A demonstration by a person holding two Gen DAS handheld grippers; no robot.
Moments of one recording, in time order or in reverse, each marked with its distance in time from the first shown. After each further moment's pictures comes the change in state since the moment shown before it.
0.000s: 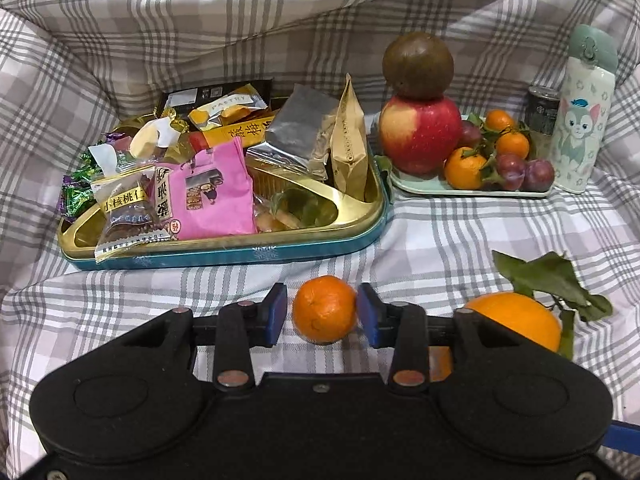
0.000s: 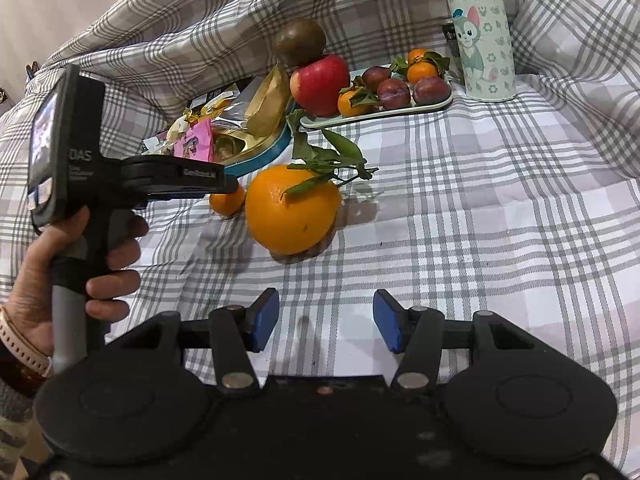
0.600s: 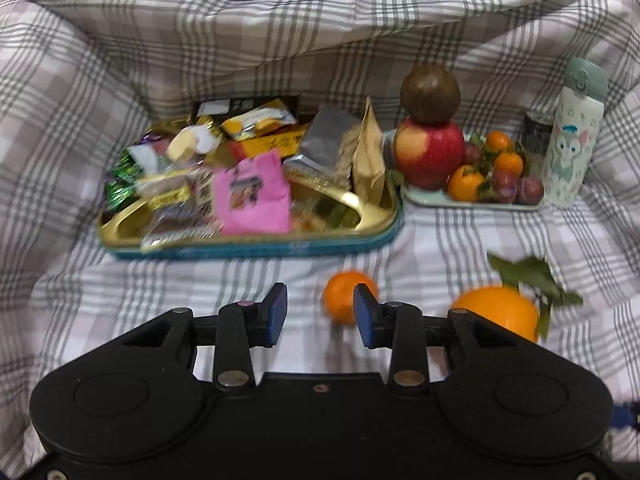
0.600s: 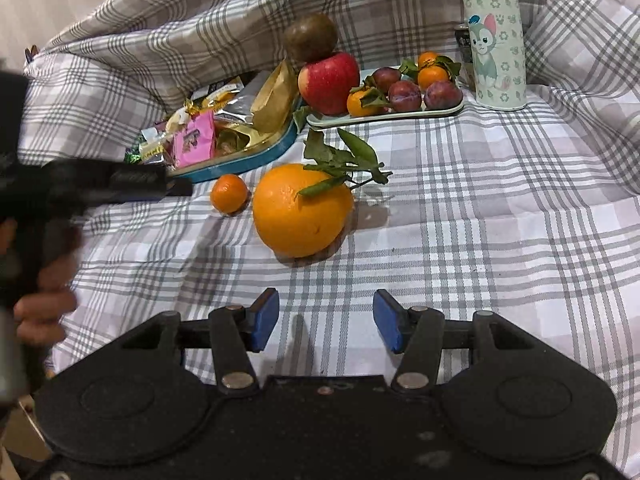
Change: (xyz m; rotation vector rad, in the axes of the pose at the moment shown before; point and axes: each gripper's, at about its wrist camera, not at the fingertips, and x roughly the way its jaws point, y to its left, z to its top) left arm -0.037 0.020 0.002 -0.040 -0.016 -0.011; right arm 0.006 0.013 0.002 -0.039 0.004 -0.027
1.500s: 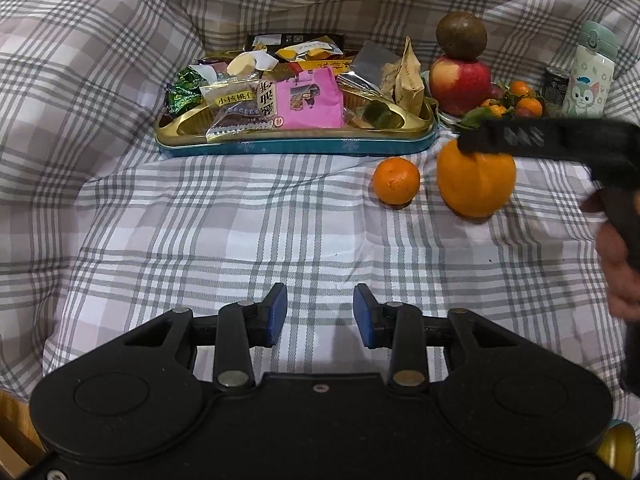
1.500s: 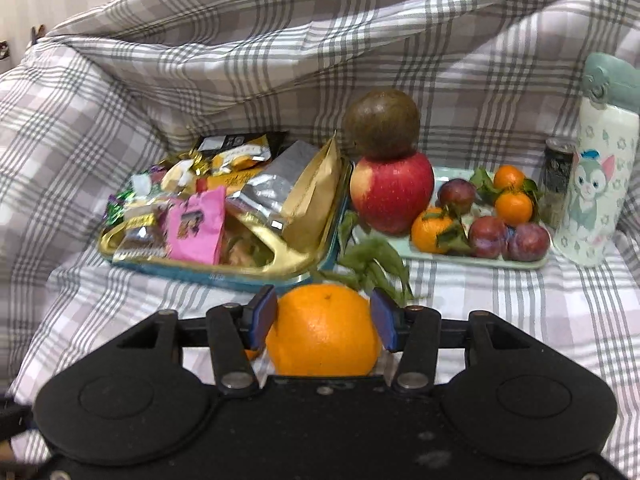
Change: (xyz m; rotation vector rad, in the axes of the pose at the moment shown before) left arm -0.038 0.019 -0.069 -0.052 0.108 0.070; right arm 0.083 0.054 0.097 -0.187 -0.126 -0.040
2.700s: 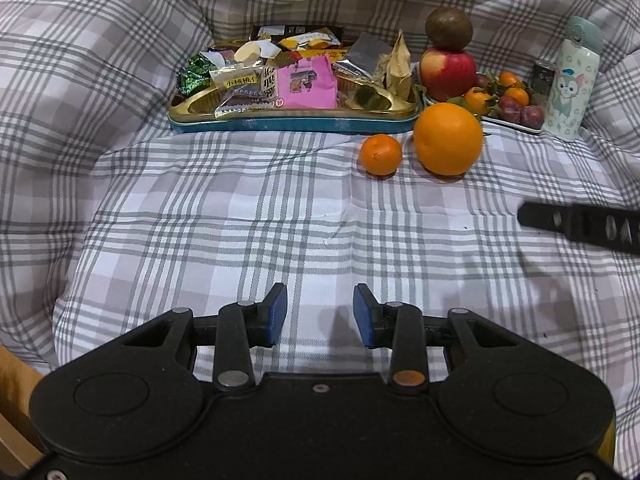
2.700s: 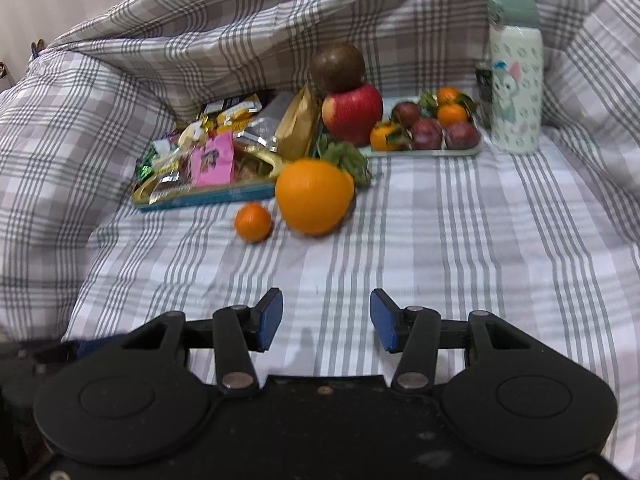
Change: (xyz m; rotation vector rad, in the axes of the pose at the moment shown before) left arm -0.027 -0.012 -0.016 -0.028 0.032 0.005; right arm -0.094 -0.014 -0.053 0.132 0.108 0.000
